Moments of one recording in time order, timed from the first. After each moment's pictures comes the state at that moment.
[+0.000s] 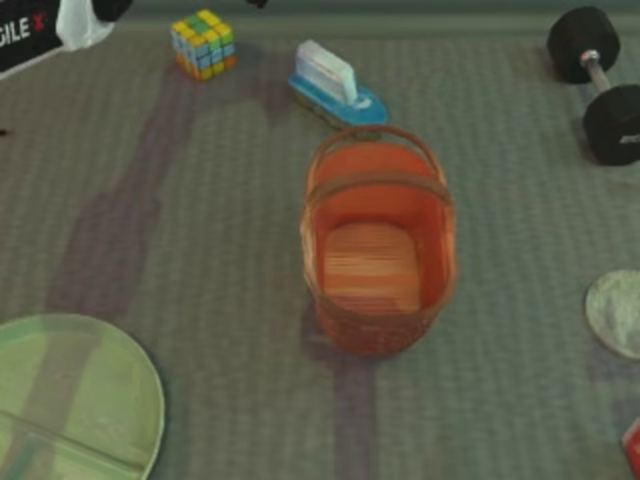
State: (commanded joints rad) left arm -0.21 2.33 1.90 0.24 1.00 0.13; right arm 0.00 0.00 0.00 0.00 0.00 0.00
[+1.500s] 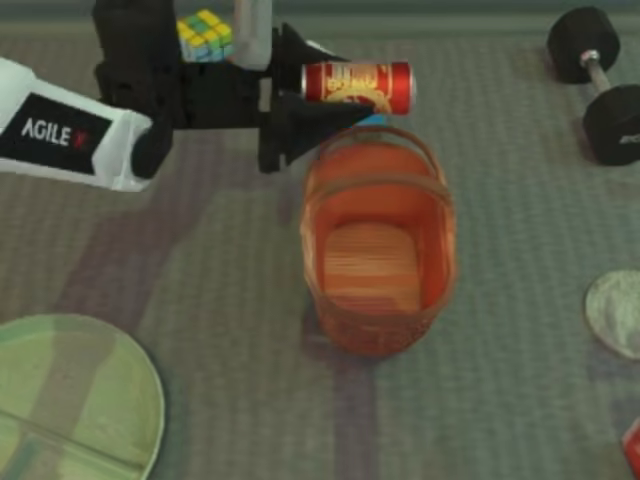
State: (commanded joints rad) left arm -0.30 2.22 1.30 0.87 1.28 0.04; right arm 0.00 0.00 0.00 0.00 0.00 0.00
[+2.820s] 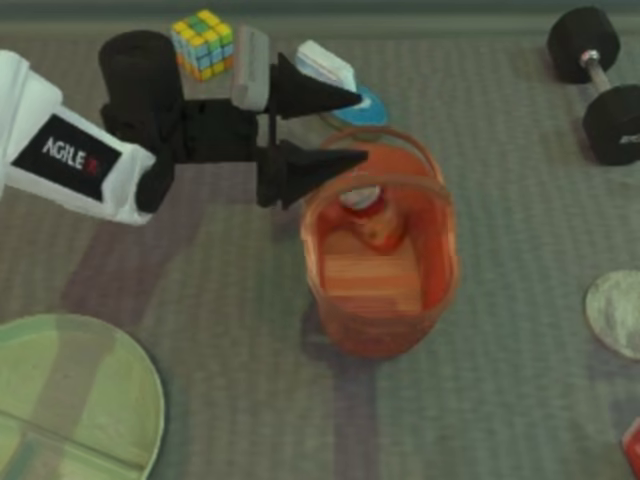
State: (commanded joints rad) left arm -0.30 2.30 1.26 0.99 1.27 0.04; right arm 0.00 0.00 0.00 0.00 0.00 0.00
